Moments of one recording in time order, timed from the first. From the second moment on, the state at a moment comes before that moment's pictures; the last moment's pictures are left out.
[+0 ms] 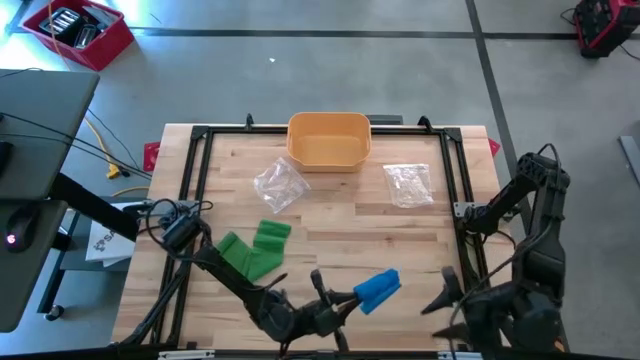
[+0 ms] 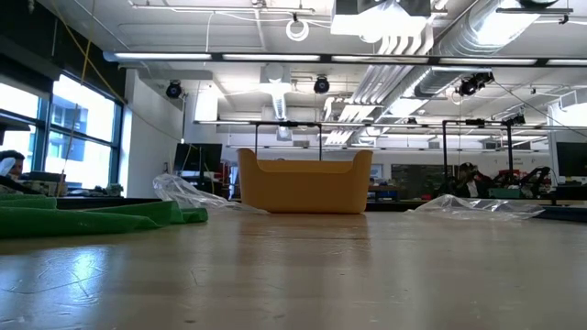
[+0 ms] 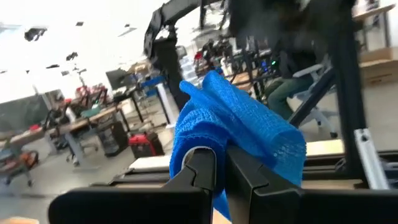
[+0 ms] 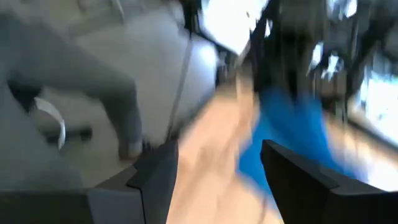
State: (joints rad) left arm -0.68 2.19 1.60 0.88 -1.05 0.52; right arm 1.16 1.36 1.37 -0.70 0.70 0.17
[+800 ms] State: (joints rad) left arm -0.73 2.19 1.59 1.05 -0.69 0.64; right arm 1.18 1.44 1.19 -0.11 0.99 -0.22
